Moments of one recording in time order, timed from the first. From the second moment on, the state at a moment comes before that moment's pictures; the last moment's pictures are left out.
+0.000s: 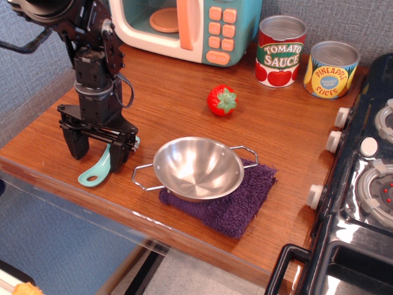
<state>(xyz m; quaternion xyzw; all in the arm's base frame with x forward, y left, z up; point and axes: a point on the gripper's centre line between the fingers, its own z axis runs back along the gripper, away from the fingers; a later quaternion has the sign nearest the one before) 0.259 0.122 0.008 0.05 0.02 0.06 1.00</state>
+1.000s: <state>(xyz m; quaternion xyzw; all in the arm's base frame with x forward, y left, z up) 0.273 0.104 0.067 0.01 -0.08 0.02 1.00</state>
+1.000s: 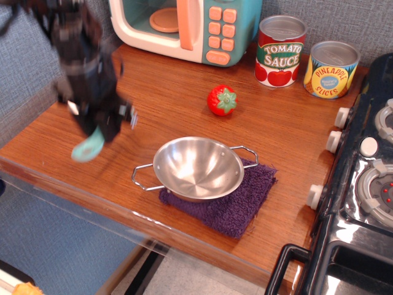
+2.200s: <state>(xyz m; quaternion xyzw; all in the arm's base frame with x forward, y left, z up) 0.391 -0.059 0.029 0.04 0.00 0.01 1.00</state>
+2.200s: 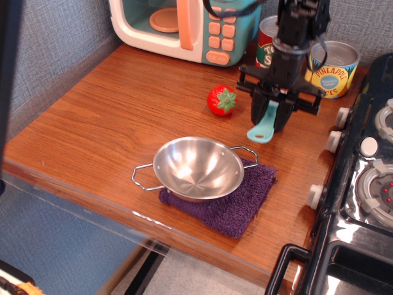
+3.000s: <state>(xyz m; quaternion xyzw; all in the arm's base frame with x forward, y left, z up) 0.399 -0.065 0.012 0.04 -0.01 -0.06 1.00</state>
